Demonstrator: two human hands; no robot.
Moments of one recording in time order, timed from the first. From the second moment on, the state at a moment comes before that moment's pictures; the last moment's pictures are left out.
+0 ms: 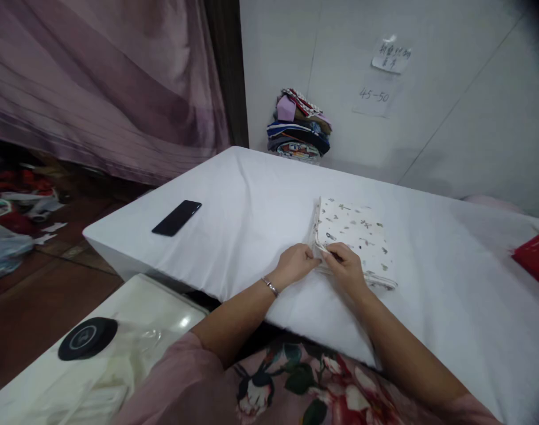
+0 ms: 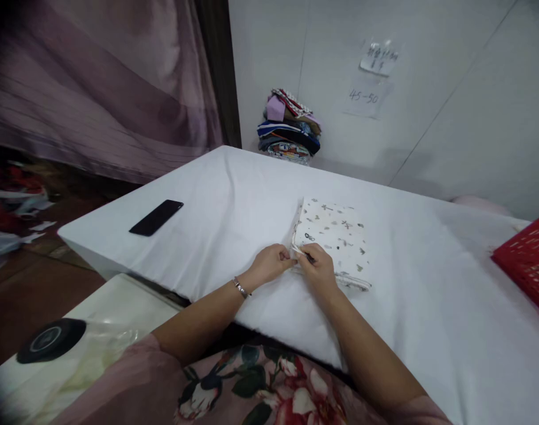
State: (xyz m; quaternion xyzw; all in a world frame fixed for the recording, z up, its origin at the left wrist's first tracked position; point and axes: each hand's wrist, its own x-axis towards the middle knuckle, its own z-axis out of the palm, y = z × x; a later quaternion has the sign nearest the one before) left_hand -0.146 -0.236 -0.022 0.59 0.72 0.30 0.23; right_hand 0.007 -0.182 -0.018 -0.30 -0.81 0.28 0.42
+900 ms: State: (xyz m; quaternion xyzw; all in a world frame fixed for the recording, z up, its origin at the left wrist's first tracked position) left_hand -0.143 -0.229 -0.025 0.45 0.60 0.51 0.41; right_hand 0.007 -0.187 -0.023 -0.27 -0.85 0.19 0.40
